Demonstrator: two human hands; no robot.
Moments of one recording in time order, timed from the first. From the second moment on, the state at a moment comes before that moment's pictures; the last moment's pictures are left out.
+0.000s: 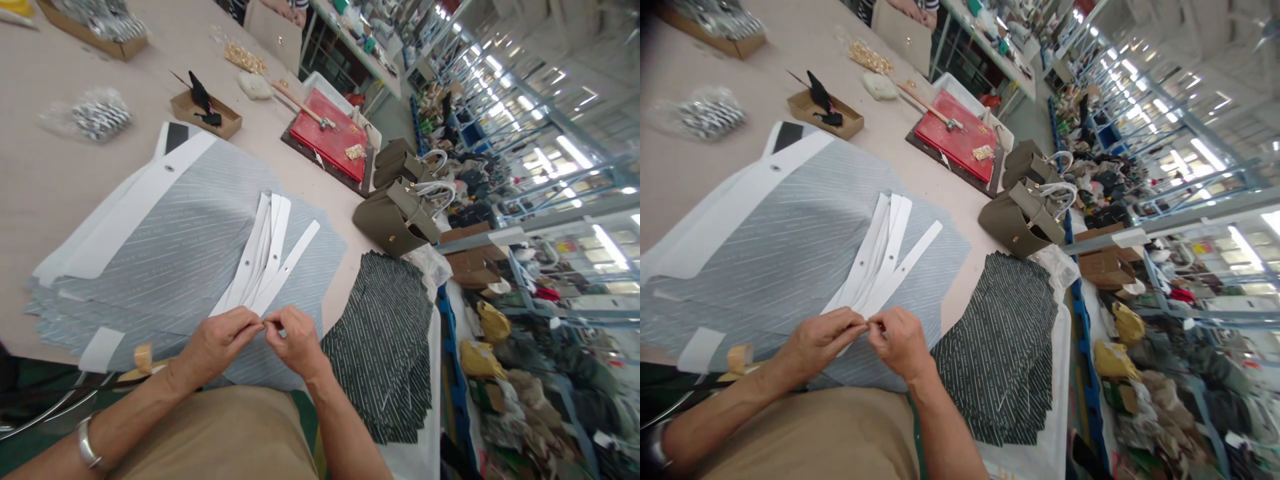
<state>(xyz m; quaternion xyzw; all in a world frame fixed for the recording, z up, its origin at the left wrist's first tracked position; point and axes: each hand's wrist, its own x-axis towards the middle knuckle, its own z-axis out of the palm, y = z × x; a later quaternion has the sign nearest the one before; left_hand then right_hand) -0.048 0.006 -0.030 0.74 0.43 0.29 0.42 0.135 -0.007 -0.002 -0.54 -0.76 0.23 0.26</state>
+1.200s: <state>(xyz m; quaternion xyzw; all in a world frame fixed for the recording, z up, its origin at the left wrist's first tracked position) -0.039 -0.006 -0.033 0.73 0.43 0.21 0.48 0.158 0.071 -0.072 -0.76 -0.47 0.40 0.22</state>
